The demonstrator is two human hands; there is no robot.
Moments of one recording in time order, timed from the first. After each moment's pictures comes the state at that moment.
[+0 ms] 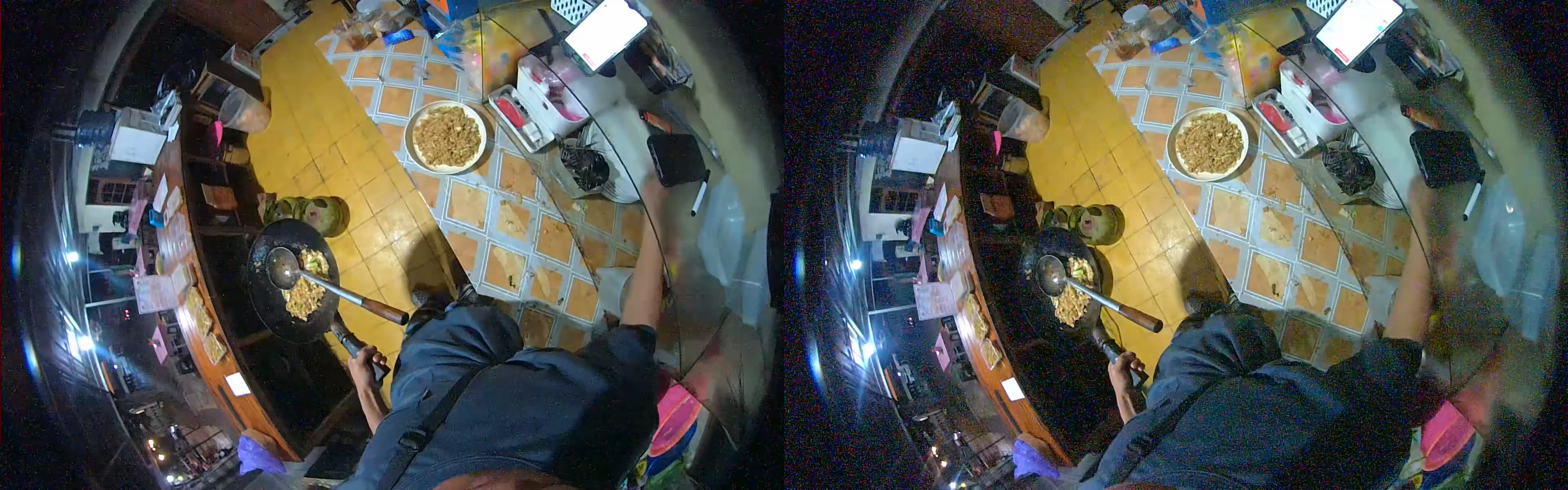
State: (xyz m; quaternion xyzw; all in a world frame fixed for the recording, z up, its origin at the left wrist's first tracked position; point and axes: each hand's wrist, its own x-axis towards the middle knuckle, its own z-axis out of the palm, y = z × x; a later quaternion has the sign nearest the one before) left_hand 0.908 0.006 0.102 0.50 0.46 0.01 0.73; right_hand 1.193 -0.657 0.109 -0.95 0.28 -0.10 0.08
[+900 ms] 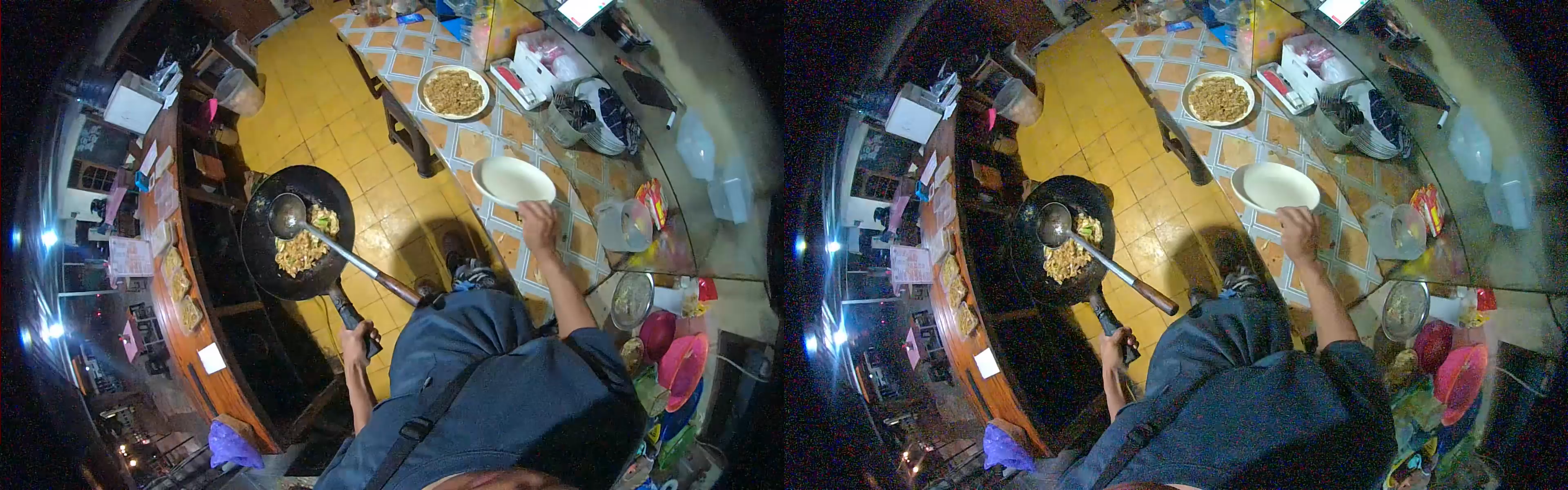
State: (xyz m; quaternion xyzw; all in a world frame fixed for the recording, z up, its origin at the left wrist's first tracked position) left_hand 0.806 0.088 0.086 0.53 0.38 -0.07 0.76; right_hand 0.977 -0.329 0.064 -0.94 -0.09 -0.28 0.20
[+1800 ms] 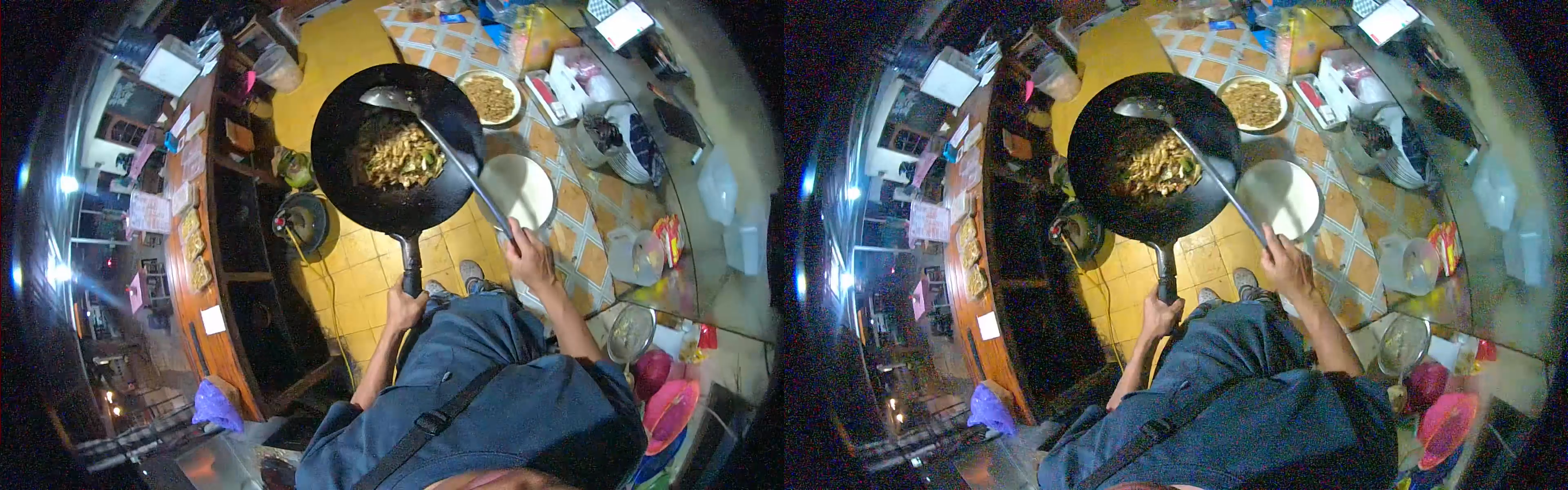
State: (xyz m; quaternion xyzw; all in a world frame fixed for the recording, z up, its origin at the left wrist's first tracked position) left_hand 0.856 -0.015 0.080 0.79 0.21 -0.10 0.56; right_hand 0.949 -0.292 0.126 -0.94 -0.13 -0.02 0.30
